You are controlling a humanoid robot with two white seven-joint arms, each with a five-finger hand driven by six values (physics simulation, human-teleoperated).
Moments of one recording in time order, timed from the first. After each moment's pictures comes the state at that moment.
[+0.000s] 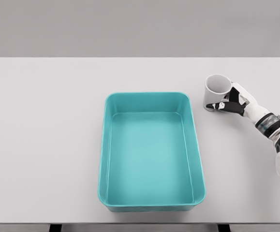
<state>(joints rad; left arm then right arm) 0.06 0.00 -0.10 -0.12 0.10 0.11 -0.10 -0.43 -0.39 0.14 -0.92 -0.32 -0.23 0.61</state>
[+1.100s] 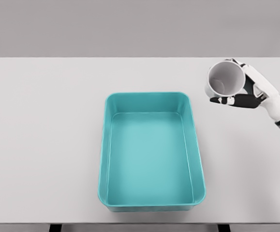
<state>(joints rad) 0.06 0.00 -0.10 -0.12 0.10 0.11 -0.10 -0.19 -0.49 0.00 -1.61 -0.31 -0.25 0.61</state>
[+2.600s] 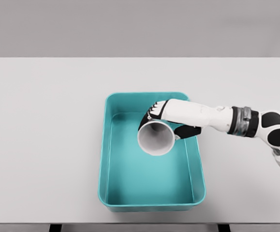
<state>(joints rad) 0.06 0.00 -0.10 -0.12 0.10 0.11 -0.10 -0.47 -0.66 0.58 -1.75 0.00 -0.46 0.61</state>
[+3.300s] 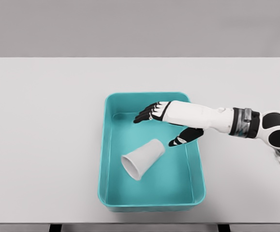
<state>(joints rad) 0.06 0.00 -0.10 -0.12 0.10 0.11 -0.10 -0.47 -0.69 0.58 -1.75 0.03 -0.46 0.61</state>
